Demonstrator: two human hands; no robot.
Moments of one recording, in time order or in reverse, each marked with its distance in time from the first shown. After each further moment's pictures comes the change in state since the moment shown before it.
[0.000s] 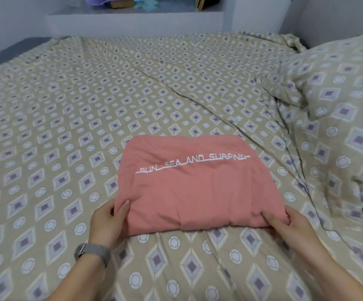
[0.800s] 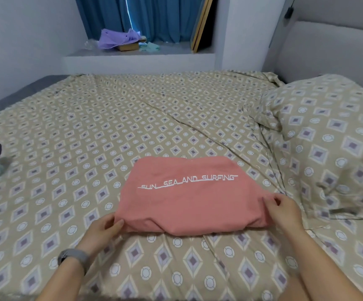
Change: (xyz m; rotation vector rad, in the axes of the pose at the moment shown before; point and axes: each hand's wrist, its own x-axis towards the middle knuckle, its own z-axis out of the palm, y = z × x) left_hand -0.019 -0.009 -0.070 -0.141 -0.308 -0.058; right_hand 0.005 -0.042 -0.016 -0.148 0.264 -0.129
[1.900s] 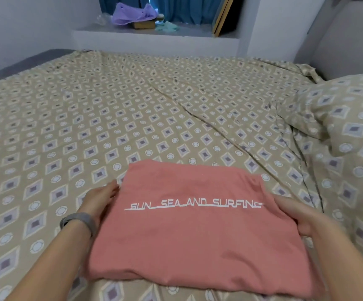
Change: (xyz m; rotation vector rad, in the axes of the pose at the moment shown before) left_hand 0.134 0.034 0.023 -0.314 0.274 -0.252; right_hand 0.108 -0.044 0.049 0.097 -0.805 0.384
